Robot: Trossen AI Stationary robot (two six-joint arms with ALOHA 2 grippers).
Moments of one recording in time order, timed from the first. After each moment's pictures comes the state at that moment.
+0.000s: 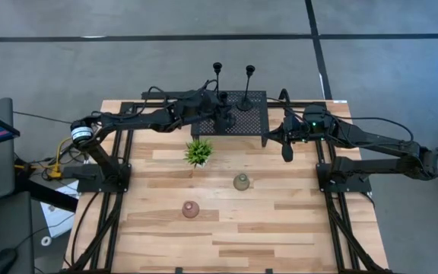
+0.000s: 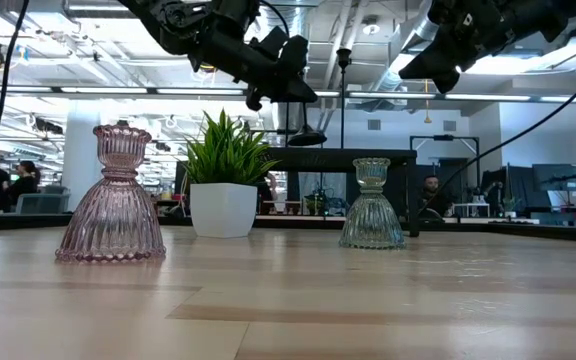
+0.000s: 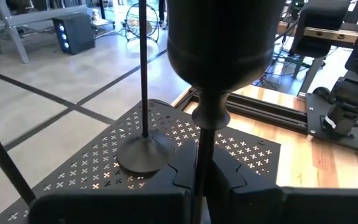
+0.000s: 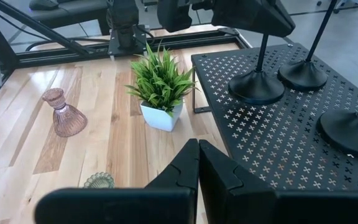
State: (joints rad) left arm 0.37 1.47 1.11 0.31 -0.05 -0.01; right arm -0.37 0.86 0.68 -0.24 -0.21 -0.06
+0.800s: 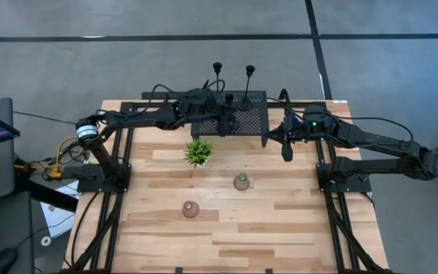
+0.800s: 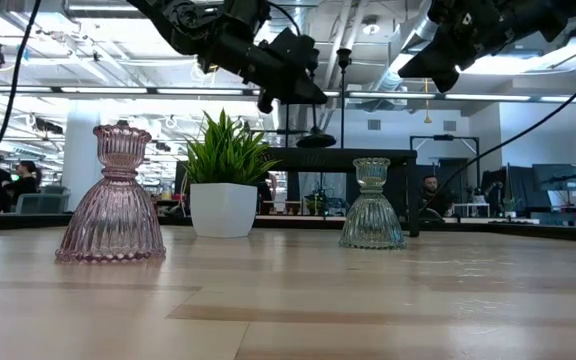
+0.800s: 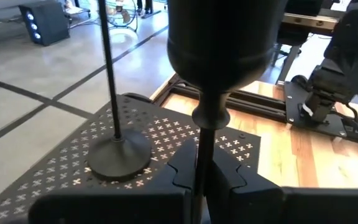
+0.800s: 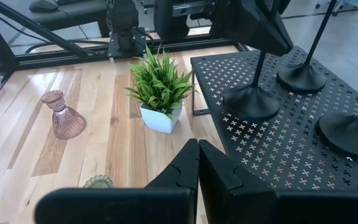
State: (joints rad) left arm 0.37 1.53 1.19 0.24 0.04 0.00; right arm -0.37 0.86 0.68 -0.23 -0.21 -0.06
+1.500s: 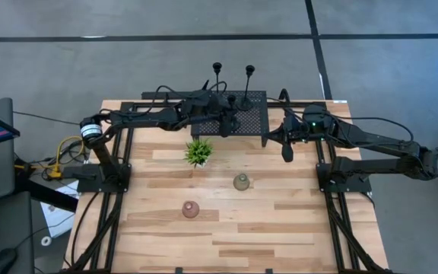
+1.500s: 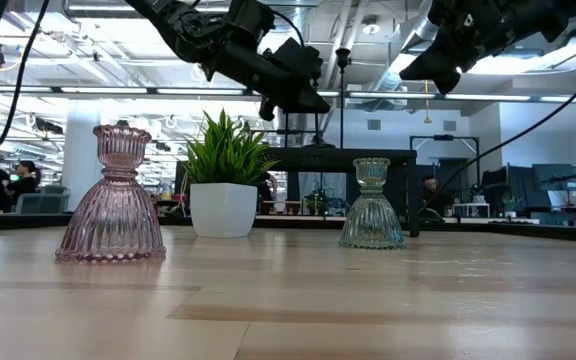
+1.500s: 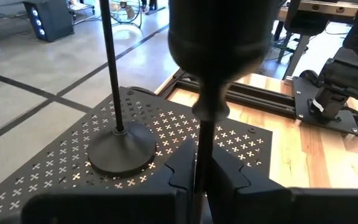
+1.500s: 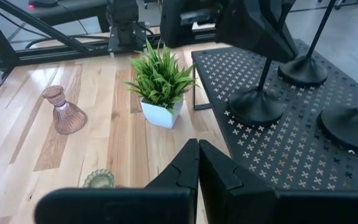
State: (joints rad) left arm 0.37 1.57 1.19 0.27 0.03 0.00; right arm -0.37 0.86 0.68 -0.25 -0.21 -0.06
